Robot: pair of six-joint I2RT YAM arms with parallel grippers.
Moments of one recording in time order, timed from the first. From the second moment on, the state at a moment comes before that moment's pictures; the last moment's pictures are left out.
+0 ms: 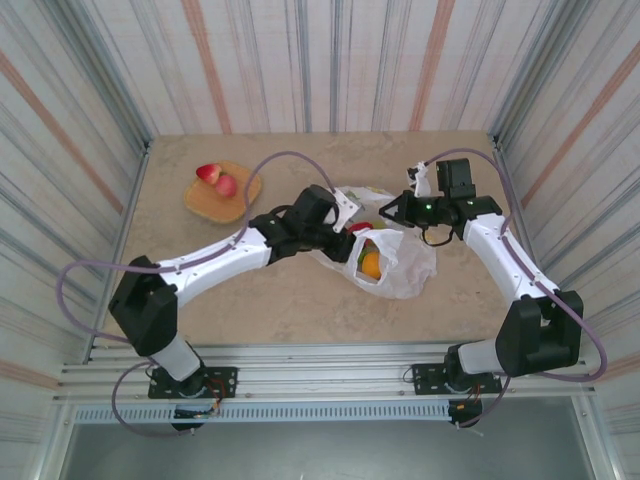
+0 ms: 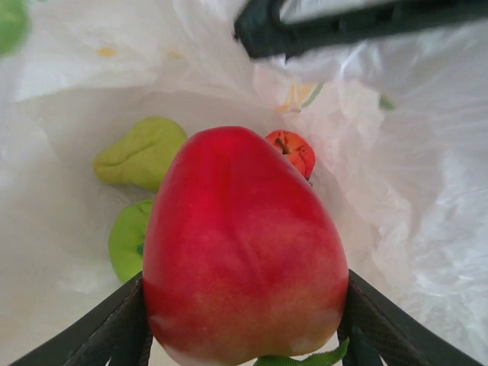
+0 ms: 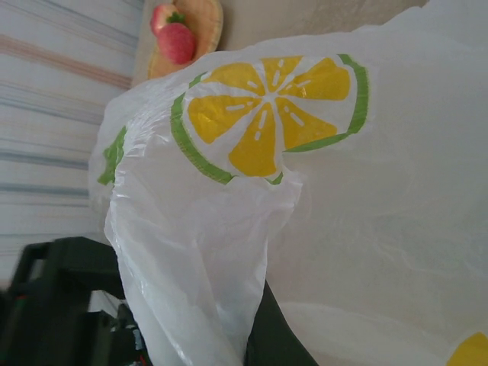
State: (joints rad) left arm -0.86 1.65 1.28 -0.36 0.18 -0.14; right arm 0.17 1.37 1.10 -0.56 -0.70 0.44
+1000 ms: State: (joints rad) left arm -0.86 1.97 1.36 -0.08 -0.05 -0.52; right arm 0.17 1.37 1.06 -0.53 -0.71 0.46
